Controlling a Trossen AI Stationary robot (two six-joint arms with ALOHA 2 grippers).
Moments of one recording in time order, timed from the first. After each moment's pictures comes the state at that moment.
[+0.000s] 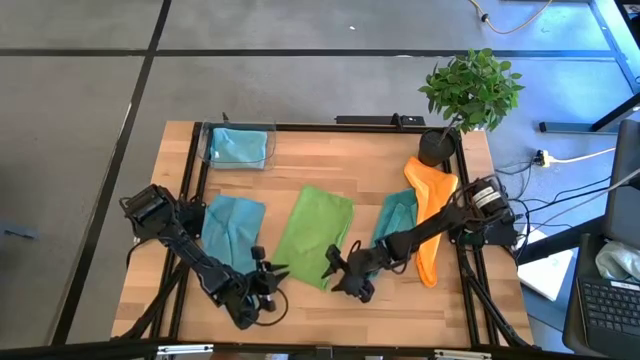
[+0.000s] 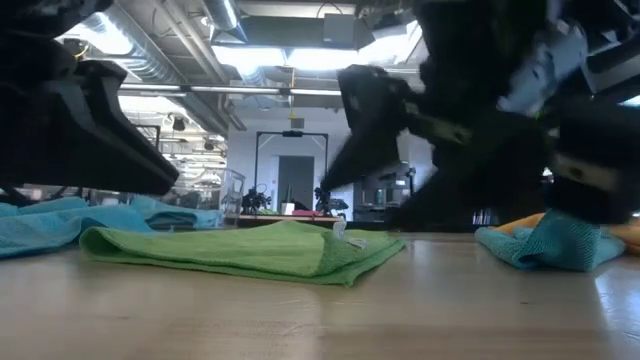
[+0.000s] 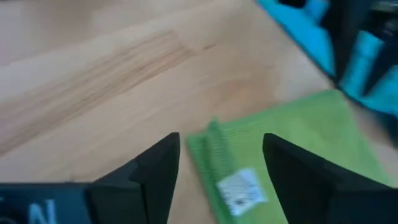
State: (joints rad) left arm -0.82 1.84 0.84 -0.06 -1.04 -0.57; right arm 0.41 1.93 0.91 0.41 -0.02 -0.58
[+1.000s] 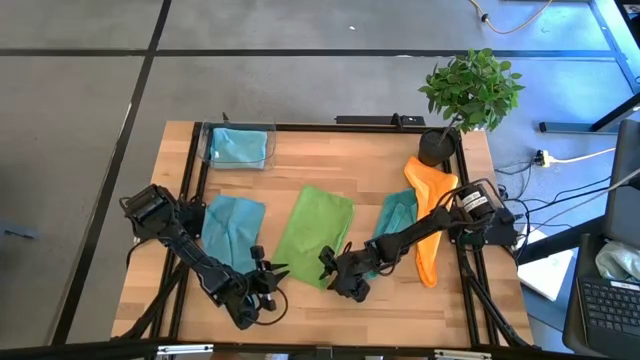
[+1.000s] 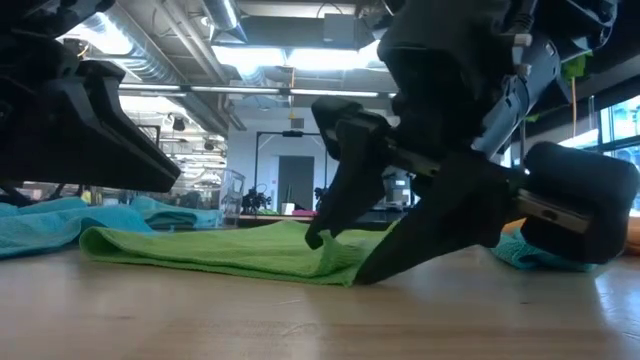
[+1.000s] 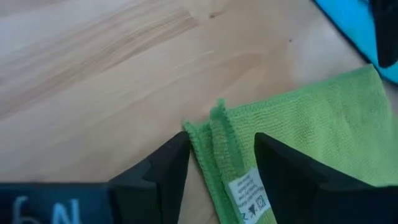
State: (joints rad) left arm -0.82 1.84 0.84 -0.07 -1.06 -0.60; right arm 0.38 2.03 1.01 0.29 -0.02 -0.57
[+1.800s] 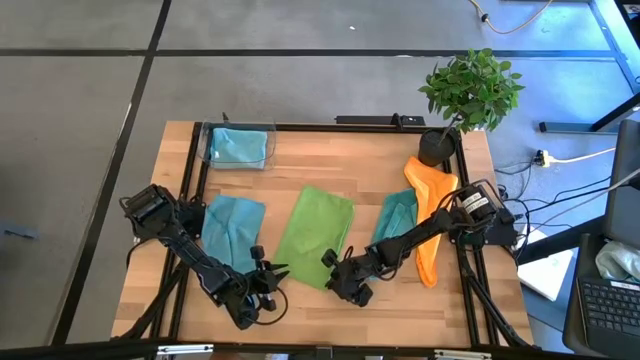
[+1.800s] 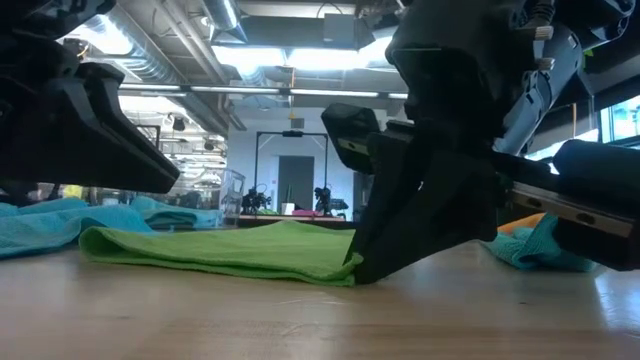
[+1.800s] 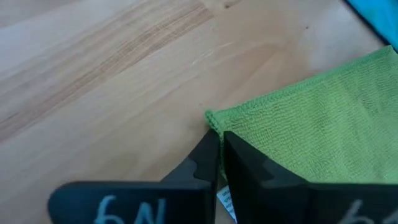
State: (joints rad) left arm -0.82 1.84 0.84 -0.07 -1.05 -0.62; right arm 0.40 2.03 1.01 0.22 0.02 -0.51
